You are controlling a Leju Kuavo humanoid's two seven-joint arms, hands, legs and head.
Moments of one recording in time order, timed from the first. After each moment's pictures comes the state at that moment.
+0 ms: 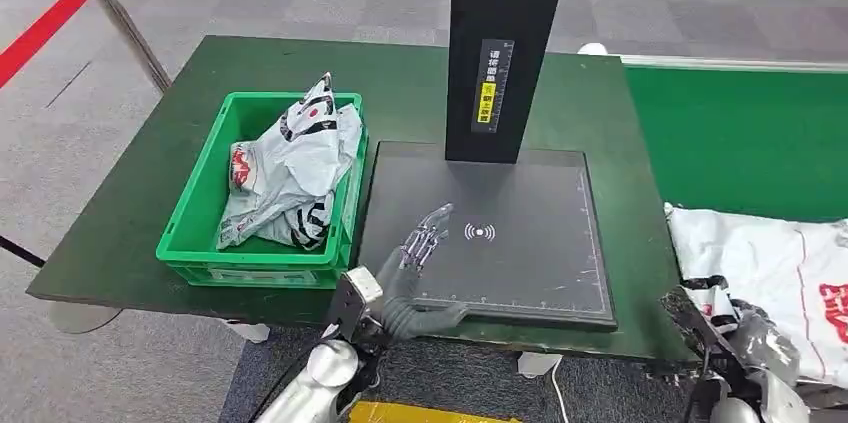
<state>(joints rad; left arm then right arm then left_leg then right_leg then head) -0.22 -0.21 -0.47 -1.11 -0.07 -0.13 -0.47 -0.05 -0.23 -0.14 -1.08 1.05 -0.18 -0.07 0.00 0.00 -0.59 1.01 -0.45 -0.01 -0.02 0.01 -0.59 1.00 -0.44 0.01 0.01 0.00</state>
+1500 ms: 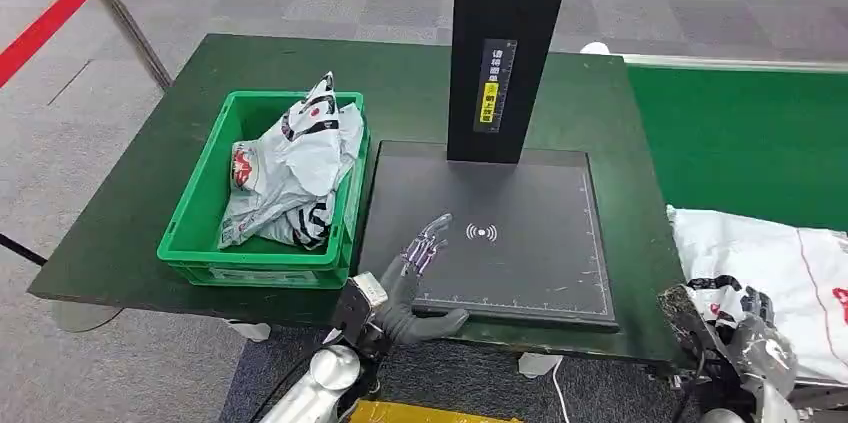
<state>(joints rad) -0.23 -0.21 -0.47 -1.04 -0.08 -0.12 -0.48 0.03 -0.14 -0.19 -1.28 1.13 -0.17 -0.01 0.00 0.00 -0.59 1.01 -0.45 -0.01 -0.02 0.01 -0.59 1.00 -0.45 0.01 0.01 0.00</state>
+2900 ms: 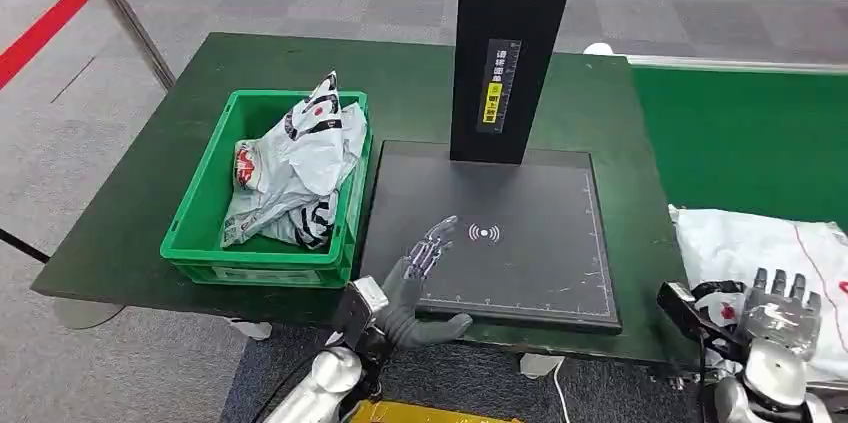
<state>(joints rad) -0.22 -0.22 -0.47 -1.06 -0.08 -0.17 -0.50 -0.15 -0.30 -0.06 -1.06 1.55 -0.01 0.12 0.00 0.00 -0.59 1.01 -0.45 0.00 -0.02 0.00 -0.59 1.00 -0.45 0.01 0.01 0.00</state>
